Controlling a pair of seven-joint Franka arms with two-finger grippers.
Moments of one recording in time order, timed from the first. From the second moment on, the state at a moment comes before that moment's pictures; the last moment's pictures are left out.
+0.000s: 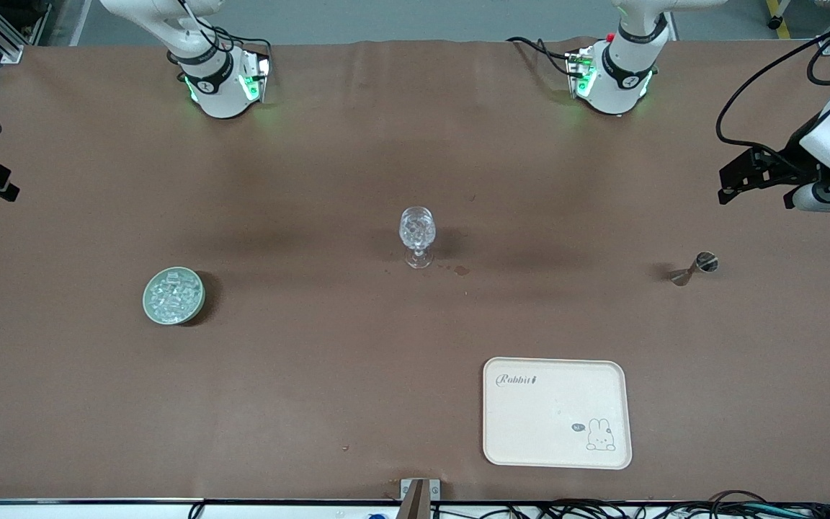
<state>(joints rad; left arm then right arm) -0.01 -0.02 -0.08 -1.63 -0.01 1.65 0.00 0.02 0.01 -0.12 -1.49 -0.04 1.52 0.02</state>
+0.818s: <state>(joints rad) 0.00 0.04 0.06 -1.62 -0.01 1.64 -0.03 0.02 0.01 -0.12 -1.49 -0.03 1.52 0.02</state>
